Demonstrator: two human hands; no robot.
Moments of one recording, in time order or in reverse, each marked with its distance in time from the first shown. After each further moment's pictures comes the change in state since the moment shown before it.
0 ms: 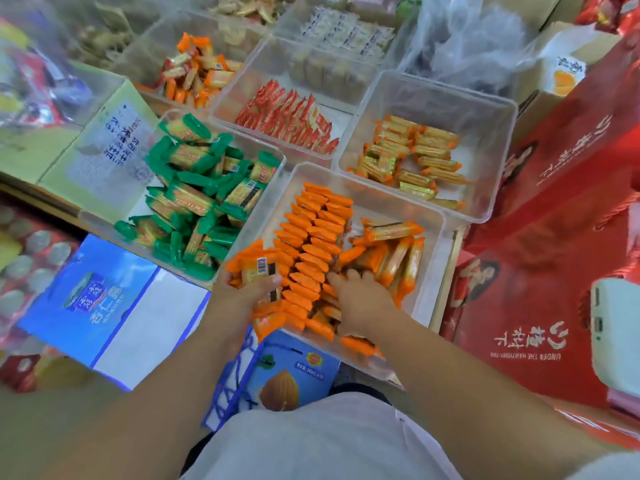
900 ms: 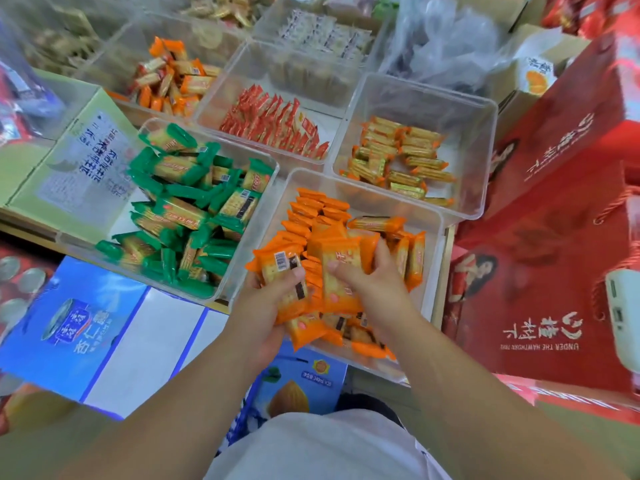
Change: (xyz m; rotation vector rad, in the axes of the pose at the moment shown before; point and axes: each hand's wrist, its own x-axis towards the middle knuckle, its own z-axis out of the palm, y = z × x) left_hand 0.007 0.010 0.024 -0.240 -0.180 -0.201; right_hand -0.047 -0.036 -0.056 1.714 0.430 0.050
